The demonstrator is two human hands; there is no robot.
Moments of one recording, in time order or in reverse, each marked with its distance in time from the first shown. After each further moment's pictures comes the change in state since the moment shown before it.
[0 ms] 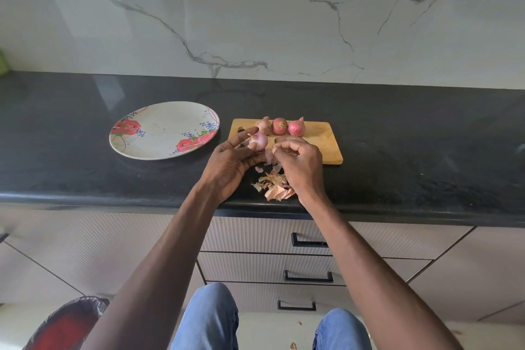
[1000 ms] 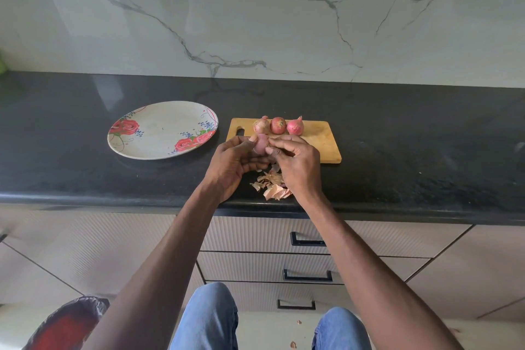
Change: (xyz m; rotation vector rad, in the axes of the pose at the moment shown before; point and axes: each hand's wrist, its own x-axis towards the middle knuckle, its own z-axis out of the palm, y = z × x) left_hand -0.003 -0.001 0.005 0.173 0.018 -0.009; right_hand -0.003 -0.001 0.002 0.045 0.000 -0.152
